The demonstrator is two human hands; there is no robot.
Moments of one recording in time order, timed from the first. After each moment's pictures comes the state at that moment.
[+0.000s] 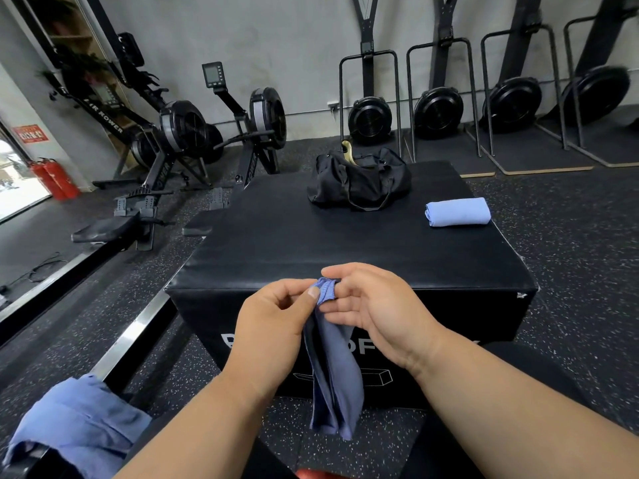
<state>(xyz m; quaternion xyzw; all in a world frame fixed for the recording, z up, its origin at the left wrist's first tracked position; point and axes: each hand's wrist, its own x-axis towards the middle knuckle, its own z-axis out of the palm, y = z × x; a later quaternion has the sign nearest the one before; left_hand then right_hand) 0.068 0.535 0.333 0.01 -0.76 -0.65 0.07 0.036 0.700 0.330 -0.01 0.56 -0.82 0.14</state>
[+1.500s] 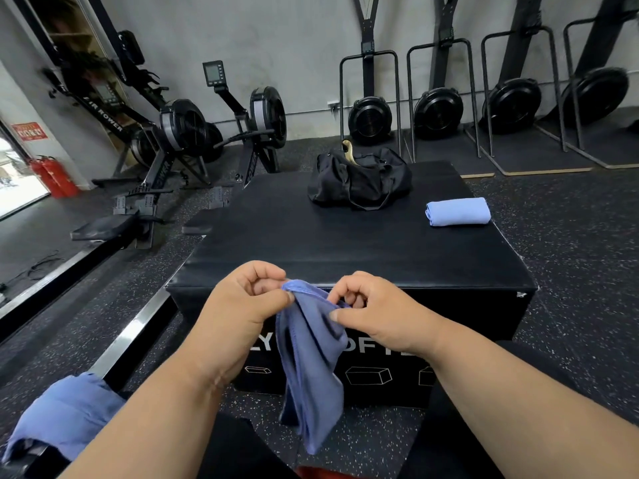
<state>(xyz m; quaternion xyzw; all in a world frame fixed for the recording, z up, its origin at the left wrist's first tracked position) 0.059 0.495 0.353 0.00 -0.69 -0.72 0.02 0.021 0.717 0.310 -0.18 0.83 -0.52 0.07</state>
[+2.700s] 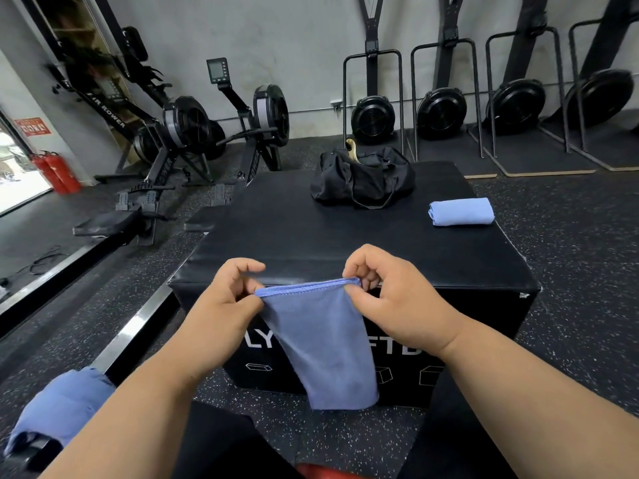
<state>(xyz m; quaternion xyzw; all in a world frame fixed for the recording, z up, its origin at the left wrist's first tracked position) 0.052 0.452 0.335 -0.03 -0.80 -0.60 0.03 0.034 0.725 0.330 -0.25 0.81 -0.53 -0.09</state>
